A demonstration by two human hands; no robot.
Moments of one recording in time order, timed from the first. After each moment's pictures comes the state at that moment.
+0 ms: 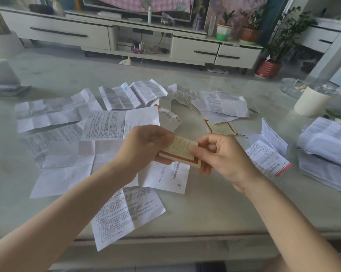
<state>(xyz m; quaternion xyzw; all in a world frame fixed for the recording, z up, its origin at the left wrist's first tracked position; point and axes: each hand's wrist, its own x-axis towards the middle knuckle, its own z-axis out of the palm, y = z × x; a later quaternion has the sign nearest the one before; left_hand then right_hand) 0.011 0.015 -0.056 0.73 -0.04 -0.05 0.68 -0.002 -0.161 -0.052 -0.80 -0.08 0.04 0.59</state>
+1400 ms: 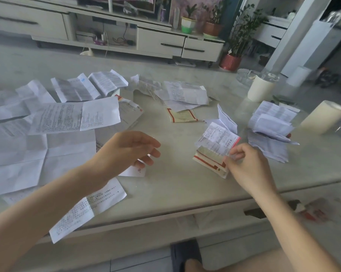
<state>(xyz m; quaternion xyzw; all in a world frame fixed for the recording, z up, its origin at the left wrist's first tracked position) -0.016 -0.009 -0.062 0.75 -0.12 -0.17 0.63 -0.059 -0.273 -0.085 -0.93 0.20 -0.16 0.27</state>
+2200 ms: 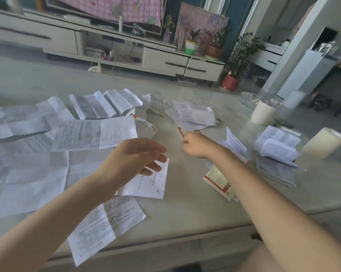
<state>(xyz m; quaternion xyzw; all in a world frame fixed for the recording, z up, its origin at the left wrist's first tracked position) -0.004 0.016 -0.047 0.72 -0.11 -0.13 0.67 0.084 -0.196 -0.063 -0.99 -0.01 0.10 0.06</state>
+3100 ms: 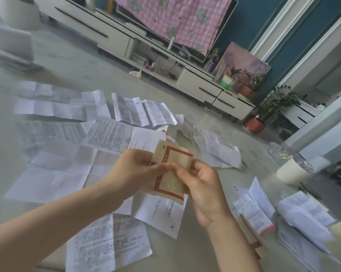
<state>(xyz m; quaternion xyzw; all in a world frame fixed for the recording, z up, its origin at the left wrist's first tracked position) 0.010 0.038 -0.057 0.66 0.02 -0.05 0.75 0.018 -0.105 -0.040 -0.72 -0.01 0.05 0.69</state>
